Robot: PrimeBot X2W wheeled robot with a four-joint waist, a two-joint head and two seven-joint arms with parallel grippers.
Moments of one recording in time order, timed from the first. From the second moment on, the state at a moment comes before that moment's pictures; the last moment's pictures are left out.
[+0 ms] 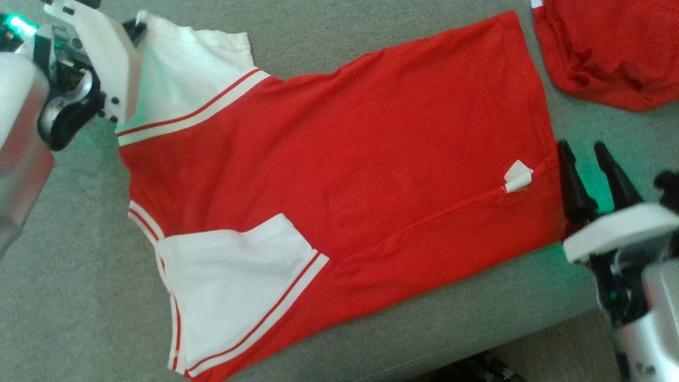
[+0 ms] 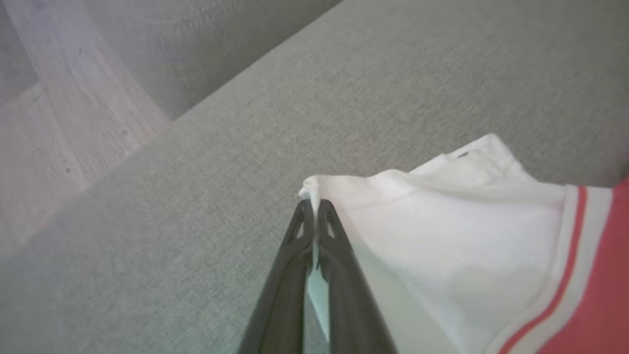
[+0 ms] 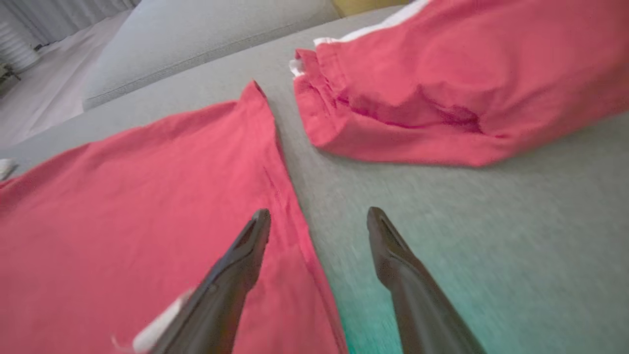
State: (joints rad) left arm -1.16 0.57 -0.94 0.61 -0.82 -0.13 0.58; right arm -0.20 -0.21 0.02 0.21 0.49 0.12 0.05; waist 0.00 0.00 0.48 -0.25
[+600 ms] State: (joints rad) left arm -1.29 0.53 -1.11 0.53 -0.86 -0.13 0.40; right arm -0.73 -0.35 0.19 0.53 0.50 0.12 0.42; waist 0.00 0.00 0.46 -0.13
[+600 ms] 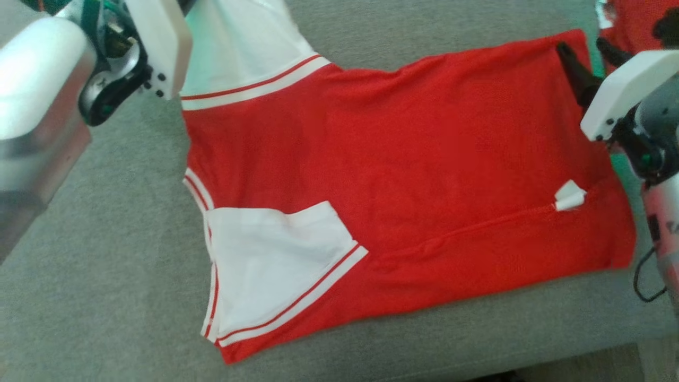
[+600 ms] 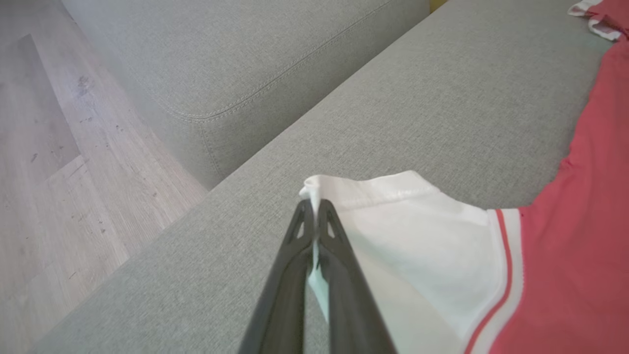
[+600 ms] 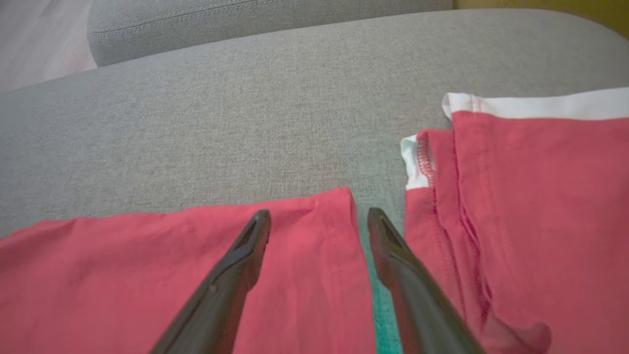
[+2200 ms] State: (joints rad) left arm -1.10 0.56 -1.30 0.44 -0.98 -0.11 -0.18; right arm -0.56 -0.43 0.09 0.61 0.61 0.12 0.19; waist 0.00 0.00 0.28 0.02
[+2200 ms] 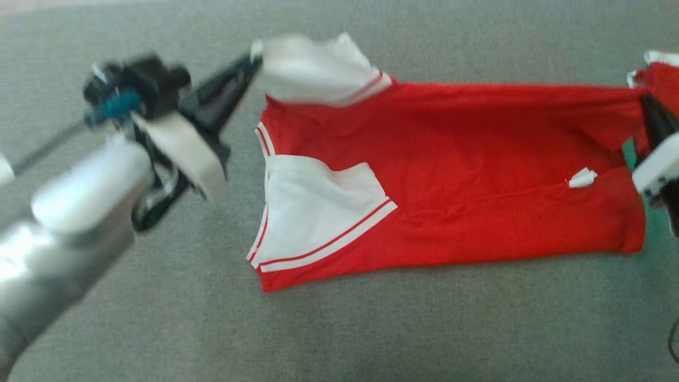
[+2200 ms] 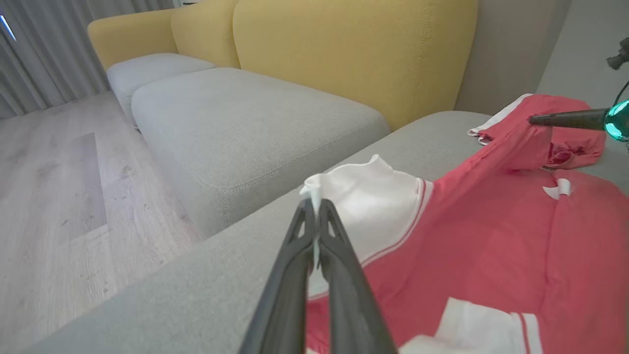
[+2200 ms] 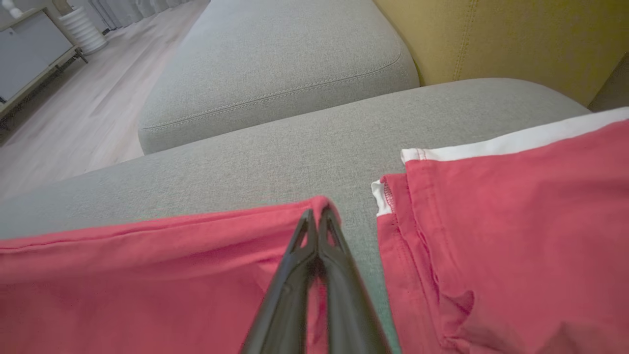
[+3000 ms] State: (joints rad) left arm -0.69 0.65 -1.32 0.09 -0.99 0.08 -0.21; right arm -0.14 -0.32 -0.17 0.28 0.54 0.12 0.30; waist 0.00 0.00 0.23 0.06
